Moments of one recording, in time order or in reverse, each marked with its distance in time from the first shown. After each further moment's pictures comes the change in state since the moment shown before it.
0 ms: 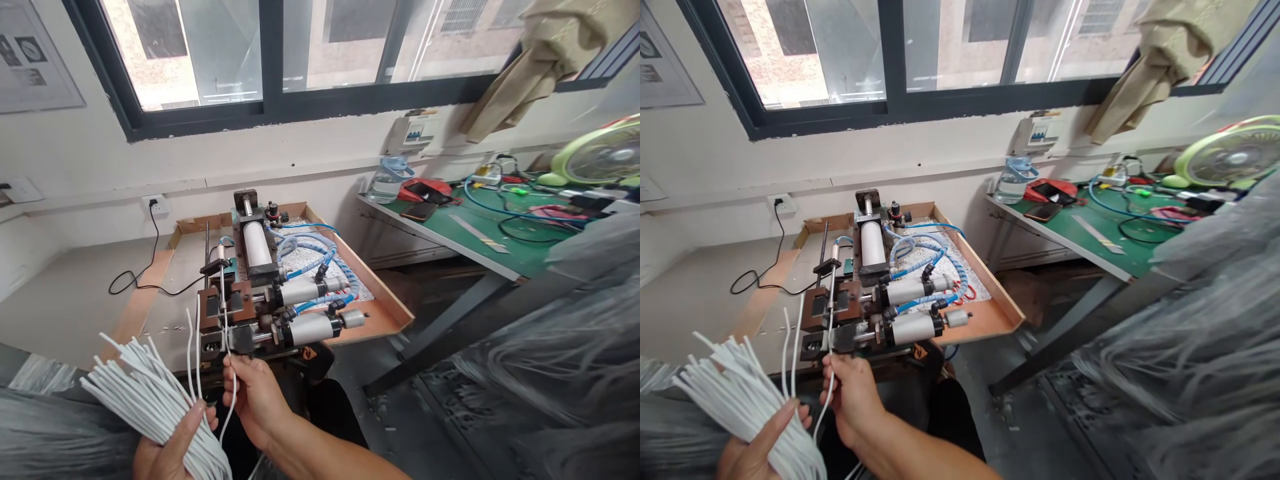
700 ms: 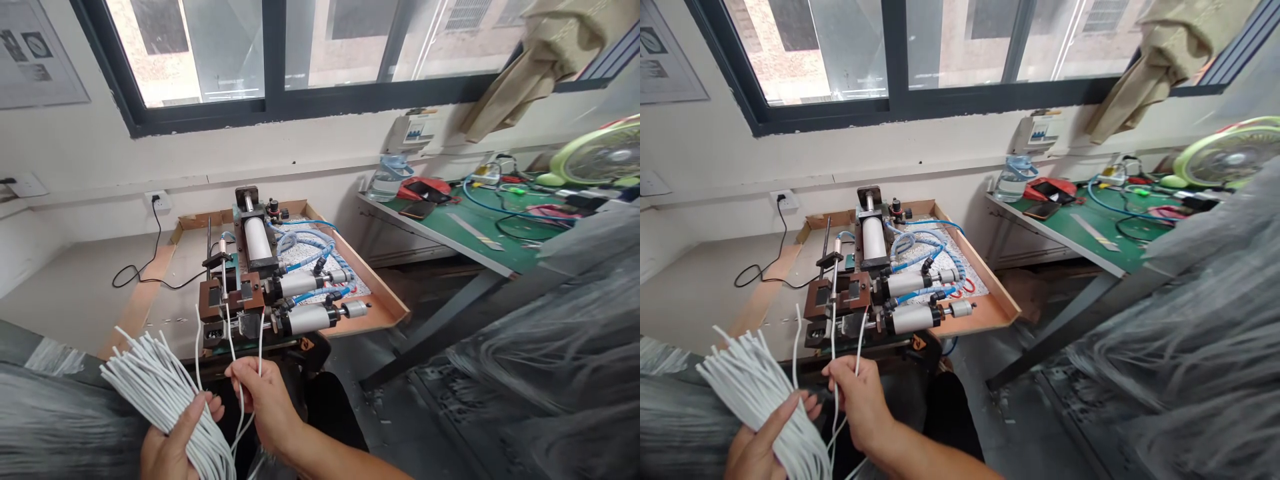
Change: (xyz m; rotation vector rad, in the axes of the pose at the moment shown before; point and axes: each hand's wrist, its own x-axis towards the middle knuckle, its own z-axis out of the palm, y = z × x) left_hand -0.005 -0.005 -0.010 0.010 -0.042 -0.053; right_hand -0.025 0.000 -0.009 -0.368 0.025 -0.154
